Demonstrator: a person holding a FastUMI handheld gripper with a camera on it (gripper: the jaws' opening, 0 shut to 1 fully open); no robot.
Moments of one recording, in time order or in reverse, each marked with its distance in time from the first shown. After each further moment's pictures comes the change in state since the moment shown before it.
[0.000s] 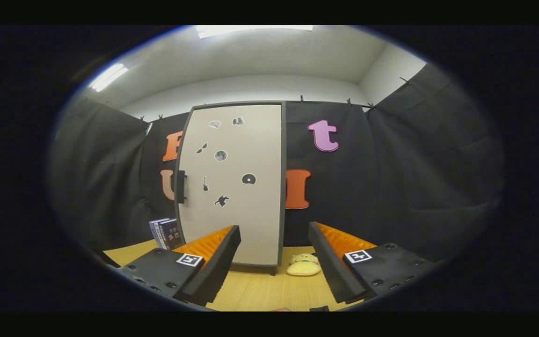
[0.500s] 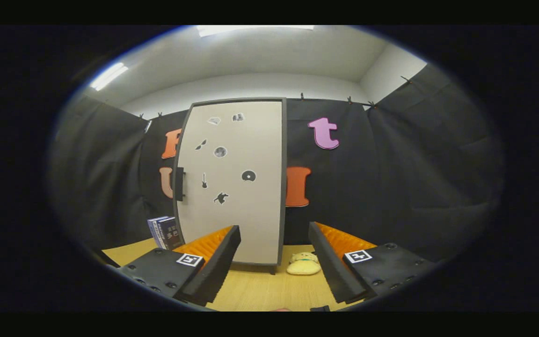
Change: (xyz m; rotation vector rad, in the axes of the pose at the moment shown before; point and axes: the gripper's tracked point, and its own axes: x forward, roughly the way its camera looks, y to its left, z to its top) arm 0.005 0.003 -0.008 -0.002 0.017 0.002
